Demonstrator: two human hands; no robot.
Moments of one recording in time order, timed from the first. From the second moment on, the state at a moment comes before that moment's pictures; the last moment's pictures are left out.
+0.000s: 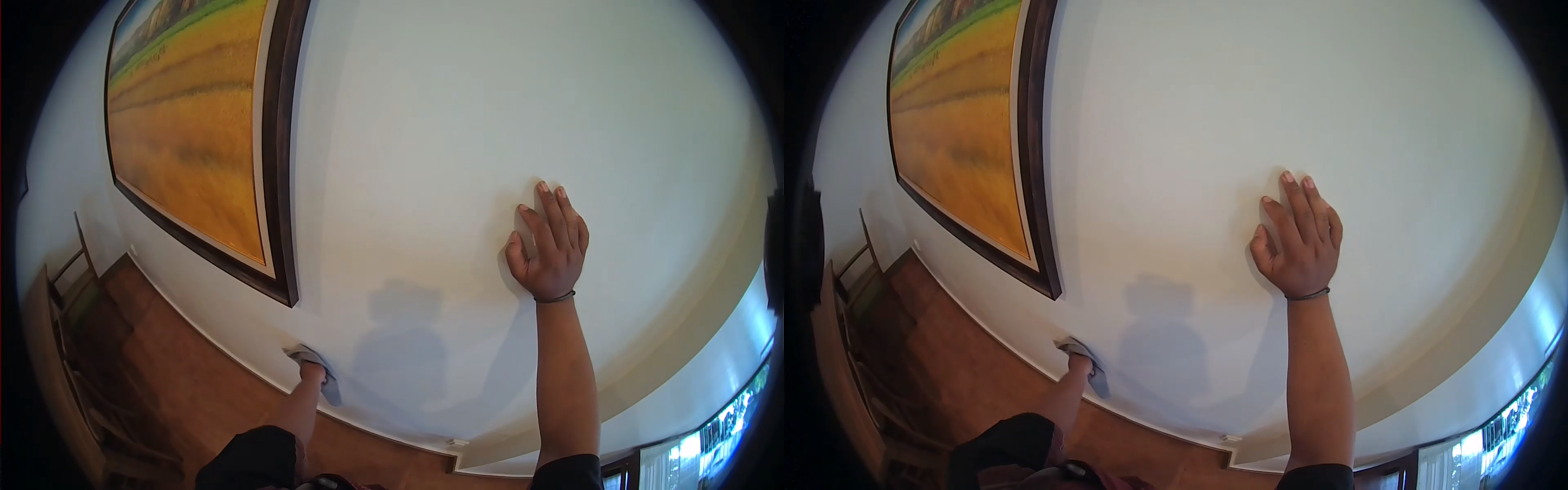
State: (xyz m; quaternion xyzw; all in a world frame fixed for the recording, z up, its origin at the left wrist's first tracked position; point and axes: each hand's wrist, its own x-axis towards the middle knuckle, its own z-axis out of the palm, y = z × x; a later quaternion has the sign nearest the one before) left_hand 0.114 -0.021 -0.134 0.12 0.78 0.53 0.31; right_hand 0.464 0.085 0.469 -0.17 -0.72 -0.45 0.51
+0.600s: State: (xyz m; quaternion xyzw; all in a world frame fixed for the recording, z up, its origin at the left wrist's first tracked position) left_hand 0.221 -0.023 0.186 0.44 0.63 0.64 -0.02; right_hand 0.469 0.071 0.475 -0.15 -0.73 -0.40 0.53
